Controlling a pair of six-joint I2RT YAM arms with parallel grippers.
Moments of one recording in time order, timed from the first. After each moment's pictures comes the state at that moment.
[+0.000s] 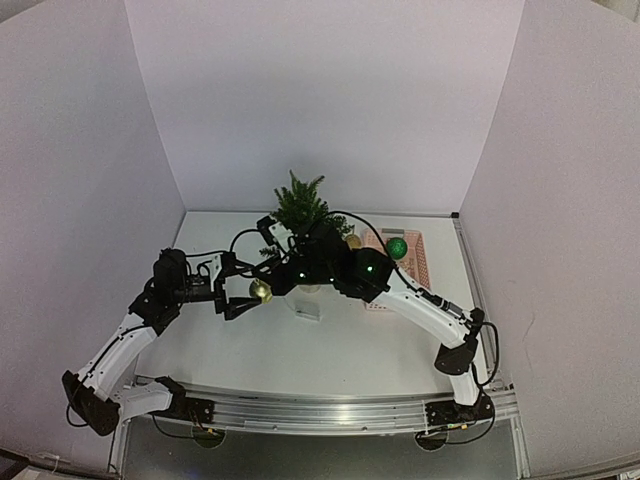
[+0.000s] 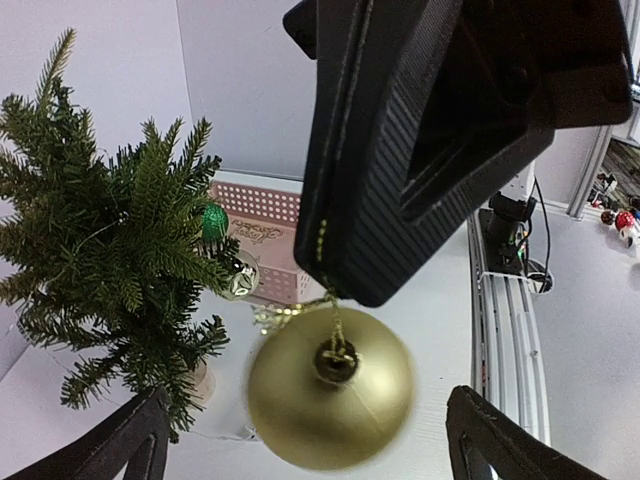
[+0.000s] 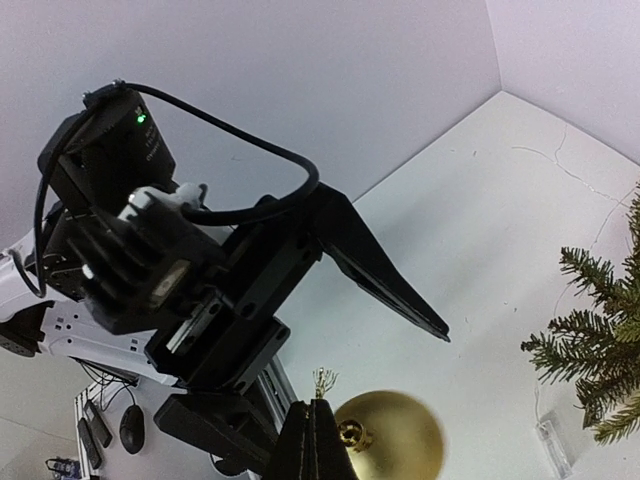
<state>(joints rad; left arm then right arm) -0.49 1.03 0.95 -0.21 0.82 0.24 1.11 2.07 2.41 -0.75 -0.17 0.42</state>
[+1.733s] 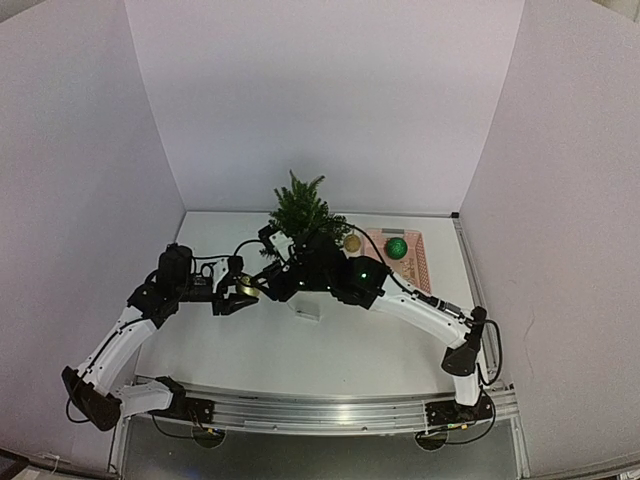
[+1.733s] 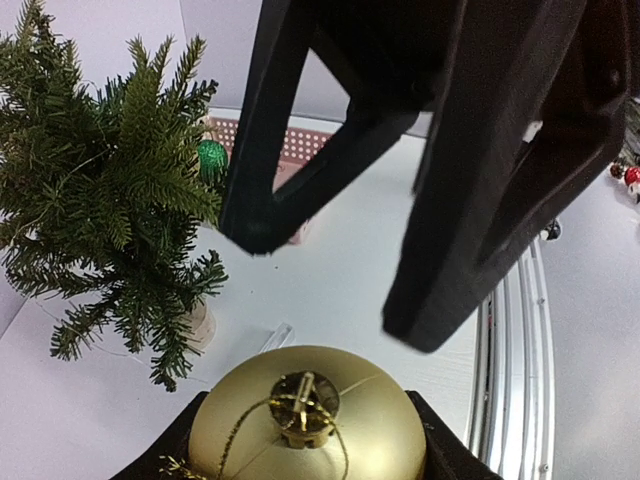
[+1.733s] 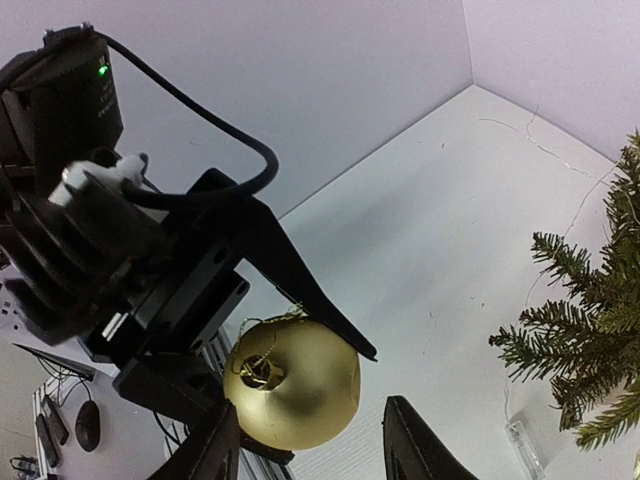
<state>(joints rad) -0.49 1.07 1.04 -0.46 0.77 0.38 1.11 2.01 2.21 -0.63 -0.10 0.36</state>
